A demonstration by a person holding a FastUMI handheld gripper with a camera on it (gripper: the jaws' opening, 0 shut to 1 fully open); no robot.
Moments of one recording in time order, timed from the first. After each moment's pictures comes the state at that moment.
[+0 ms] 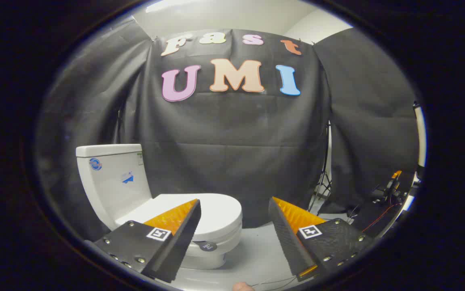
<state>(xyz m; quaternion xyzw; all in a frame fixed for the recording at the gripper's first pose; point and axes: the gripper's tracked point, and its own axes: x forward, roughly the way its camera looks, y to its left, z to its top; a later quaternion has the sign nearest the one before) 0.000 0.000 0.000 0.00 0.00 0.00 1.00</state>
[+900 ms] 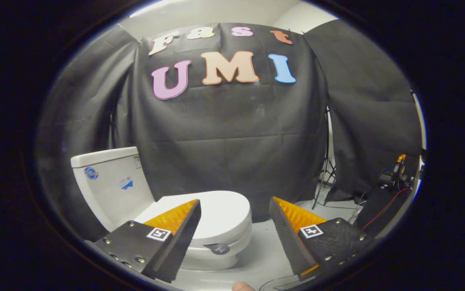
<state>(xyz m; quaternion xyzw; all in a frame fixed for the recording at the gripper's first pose) 0.030 0.018 -0.013 0.03 0.03 -0.01 1.00</state>
